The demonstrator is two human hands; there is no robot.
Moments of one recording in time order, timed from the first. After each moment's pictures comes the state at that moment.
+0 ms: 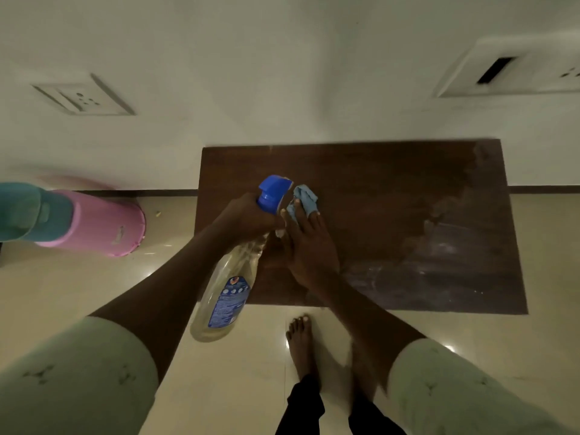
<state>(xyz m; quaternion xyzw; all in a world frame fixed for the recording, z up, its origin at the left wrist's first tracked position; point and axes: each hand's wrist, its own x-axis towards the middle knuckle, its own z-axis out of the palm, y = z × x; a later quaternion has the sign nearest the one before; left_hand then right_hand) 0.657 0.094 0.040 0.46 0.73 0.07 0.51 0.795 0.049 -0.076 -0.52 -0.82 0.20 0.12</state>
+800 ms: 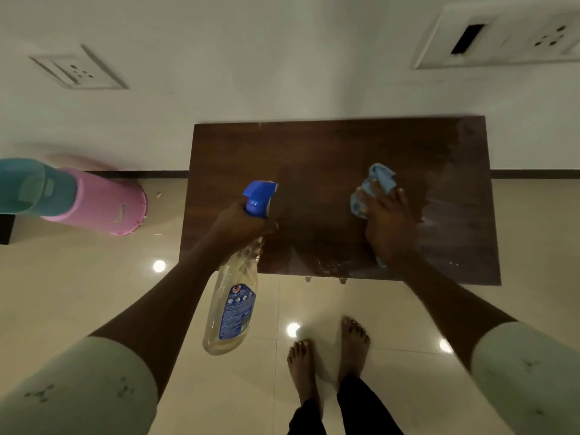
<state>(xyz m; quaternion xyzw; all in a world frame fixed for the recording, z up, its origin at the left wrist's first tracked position) 0.687 0.029 0.039 0.37 0.75 0.14 0.54 0.966 0.061 -0.084 -0.60 -0.79 0.12 0.07</state>
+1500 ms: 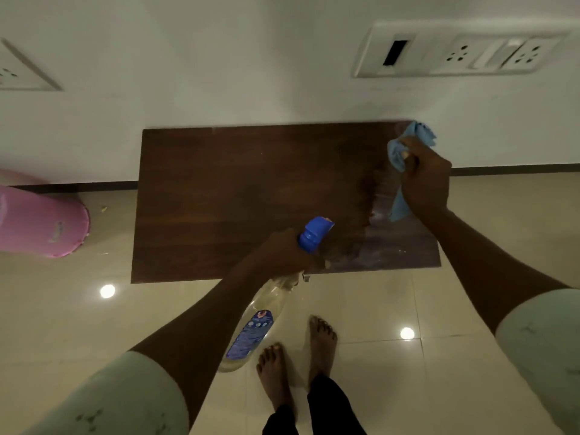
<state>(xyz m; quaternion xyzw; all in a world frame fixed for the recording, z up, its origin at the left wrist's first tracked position) 0.799 0.017 0.031 0.50 0.60 0.02 0.62 1.057 0.118 -0.004 -0.67 -0.67 0.12 0.30</state>
